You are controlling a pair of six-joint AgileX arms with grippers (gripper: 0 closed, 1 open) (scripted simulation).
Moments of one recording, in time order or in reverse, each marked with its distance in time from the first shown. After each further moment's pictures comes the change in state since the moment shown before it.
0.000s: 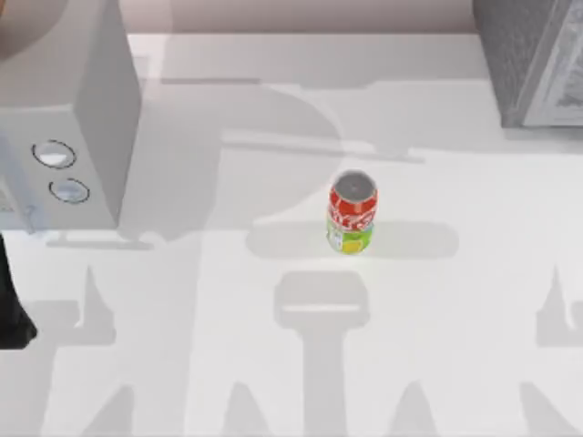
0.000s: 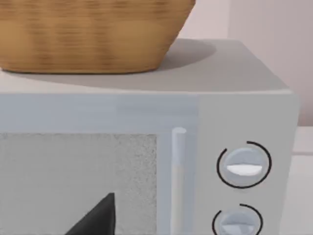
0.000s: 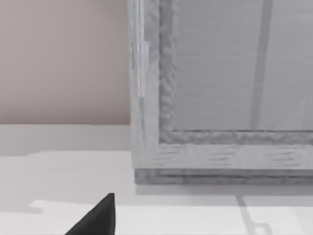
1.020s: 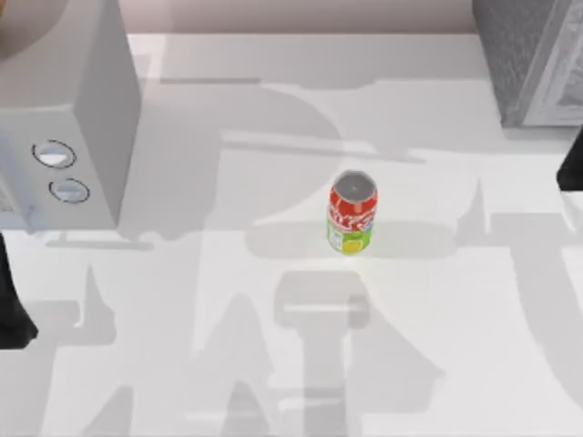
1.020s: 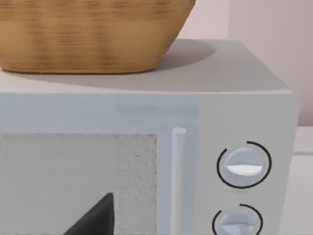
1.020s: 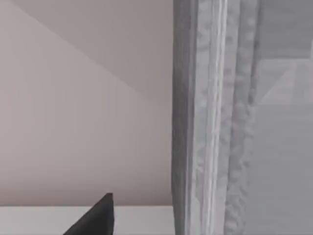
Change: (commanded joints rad) left arm 0.000 0.000 0.000 0.000 0.000 0.000; right arm 0.371 0.957 0.333 0.690 0.394 -0.009
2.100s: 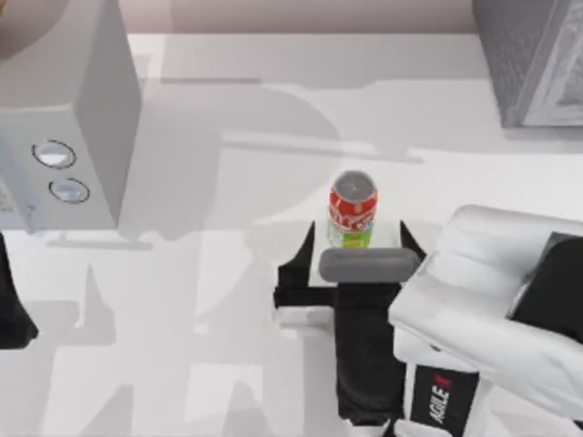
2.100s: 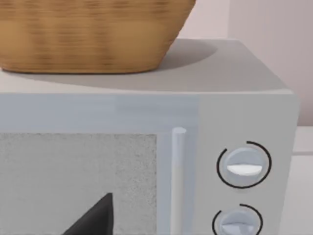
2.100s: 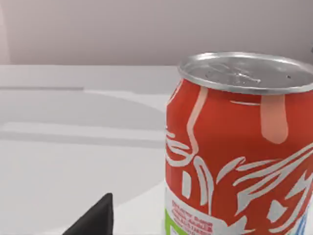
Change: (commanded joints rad) left arm 0.000 0.000 0.000 0.000 0.000 0.000; right arm 0.573 1.495 0.444 0.981 0.589 0.016
